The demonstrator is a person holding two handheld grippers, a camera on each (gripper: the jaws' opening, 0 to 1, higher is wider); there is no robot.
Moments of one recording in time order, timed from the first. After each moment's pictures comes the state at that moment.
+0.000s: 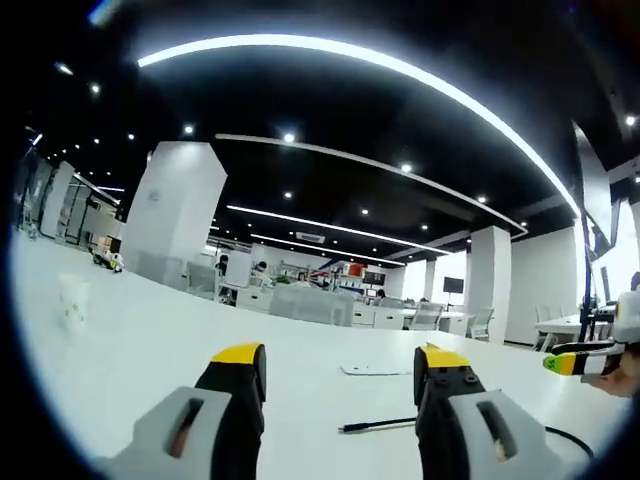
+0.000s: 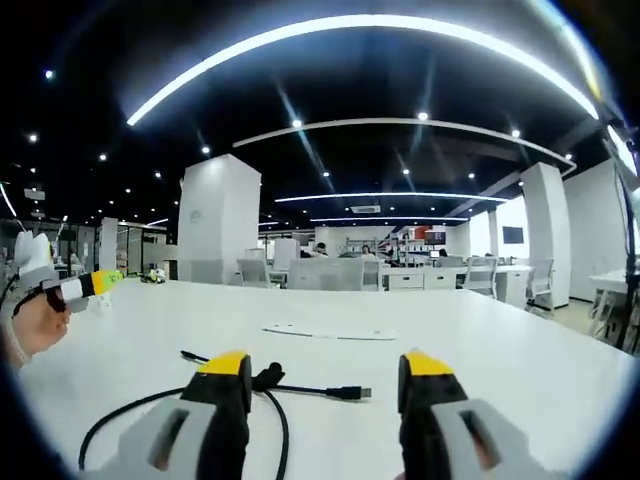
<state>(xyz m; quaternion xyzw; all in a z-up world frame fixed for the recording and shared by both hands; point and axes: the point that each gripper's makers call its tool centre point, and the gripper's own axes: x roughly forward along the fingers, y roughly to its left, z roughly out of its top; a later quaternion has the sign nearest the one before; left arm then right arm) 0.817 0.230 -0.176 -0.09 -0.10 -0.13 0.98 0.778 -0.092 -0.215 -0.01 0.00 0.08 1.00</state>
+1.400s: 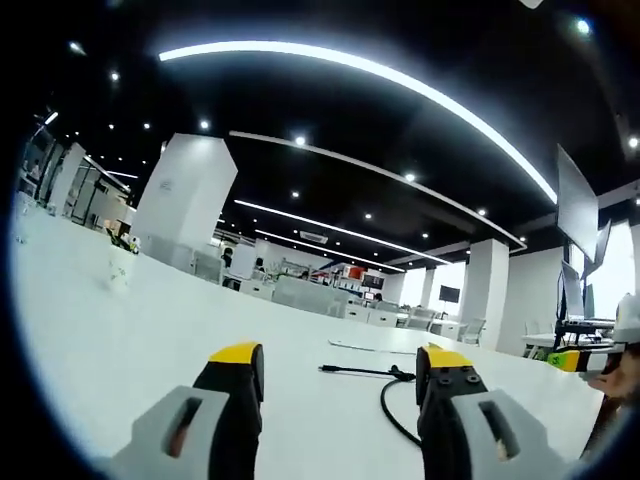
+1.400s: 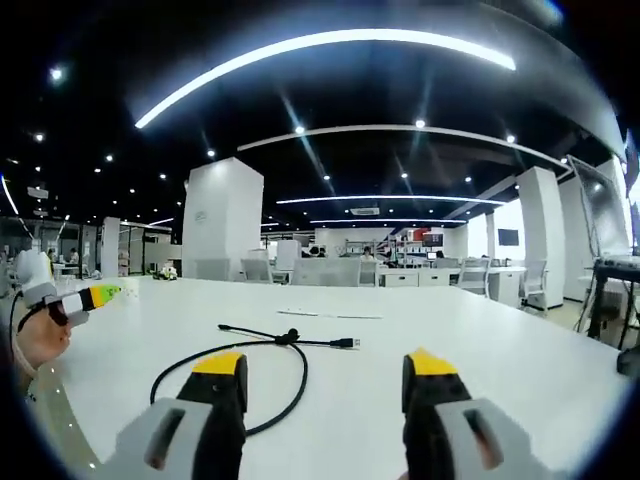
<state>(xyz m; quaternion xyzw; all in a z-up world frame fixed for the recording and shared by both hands) 0.686 0.233 -0.204 -0.13 -0.10 -0.13 0.98 0.652 -0.110 -0.223 0.00 0.00 0.07 1.00</state>
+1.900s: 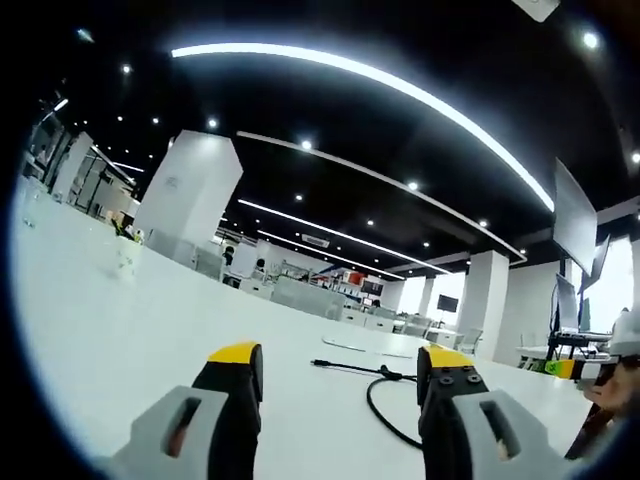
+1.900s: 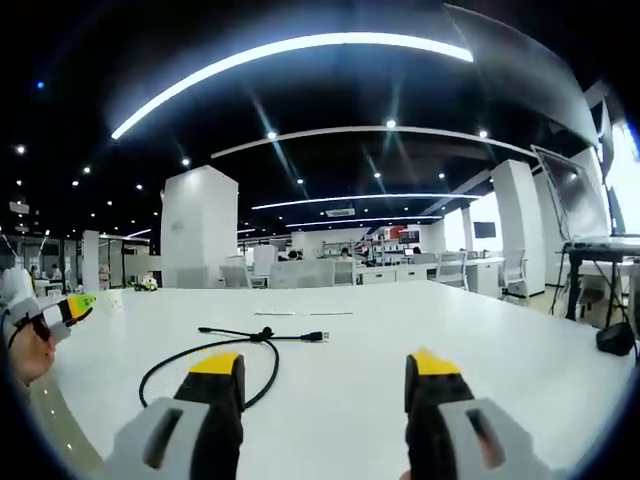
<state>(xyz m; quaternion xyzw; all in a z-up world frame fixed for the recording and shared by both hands) 0.662 0.232 -0.215 -0.16 -0.10 -0.12 0.97 0.623 -0.150 -0.232 0.02 -0.01 0.02 1.00</state>
